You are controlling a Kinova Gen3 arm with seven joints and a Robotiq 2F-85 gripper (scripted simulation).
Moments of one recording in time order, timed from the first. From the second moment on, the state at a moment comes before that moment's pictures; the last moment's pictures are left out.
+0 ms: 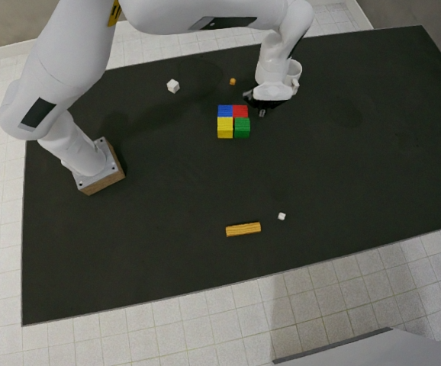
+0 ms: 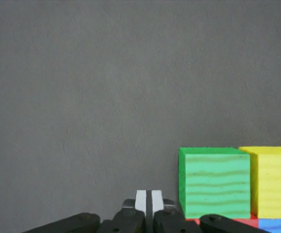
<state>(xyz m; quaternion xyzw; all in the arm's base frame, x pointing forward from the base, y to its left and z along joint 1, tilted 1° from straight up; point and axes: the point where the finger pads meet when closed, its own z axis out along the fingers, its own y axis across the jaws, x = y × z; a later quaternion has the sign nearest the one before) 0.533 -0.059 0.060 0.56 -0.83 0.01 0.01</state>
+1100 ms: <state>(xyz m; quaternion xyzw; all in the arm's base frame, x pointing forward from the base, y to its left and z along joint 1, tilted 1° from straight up) 0.531 -0.057 0.059 0.47 -0.88 0.01 0.01</state>
